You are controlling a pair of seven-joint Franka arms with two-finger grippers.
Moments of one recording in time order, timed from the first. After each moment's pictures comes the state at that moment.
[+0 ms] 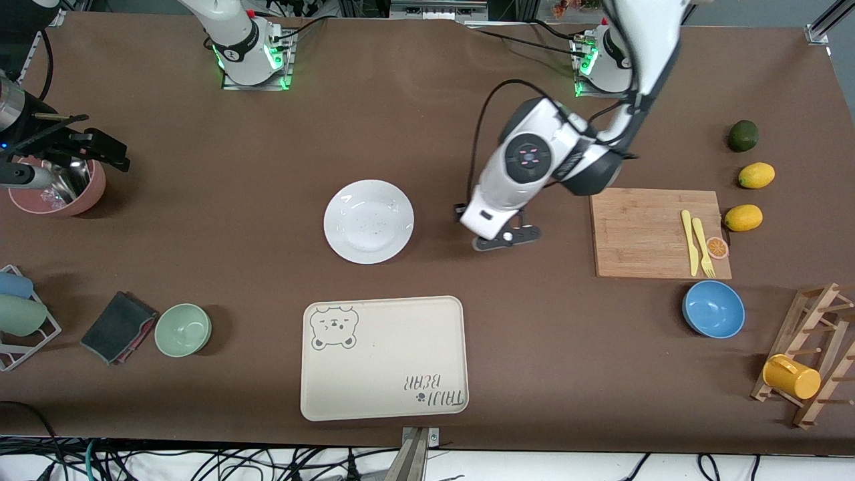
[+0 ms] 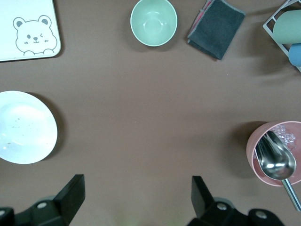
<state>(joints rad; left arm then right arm) -0.42 0.58 -0.27 -1.56 -0.06 2.06 -0.94 0.07 0.03 -0.04 -1.60 -0.03 1.56 0.06</state>
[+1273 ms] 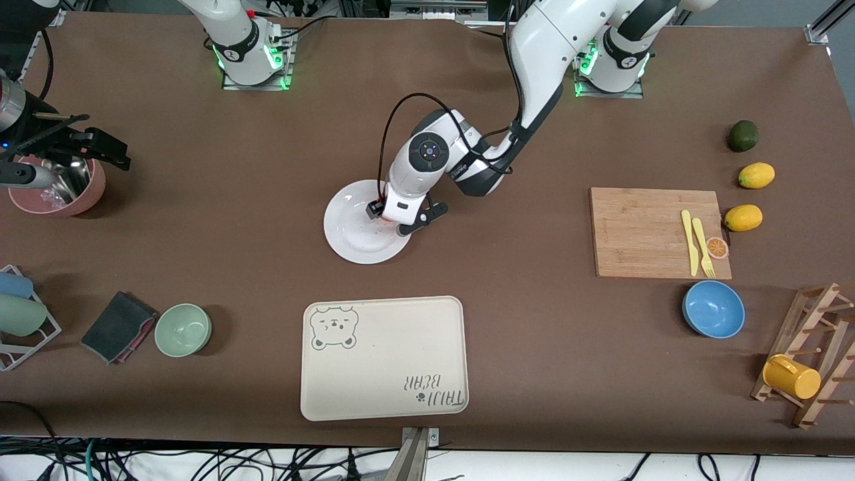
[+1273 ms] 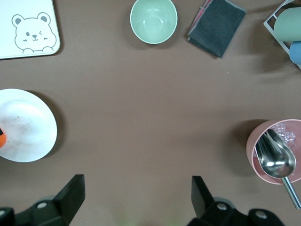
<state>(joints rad) -0.65 0.85 -0.26 -1.39 -0.16 2.38 -1.32 0.07 0.03 -0.04 -1.60 -0.03 1.55 0.06</state>
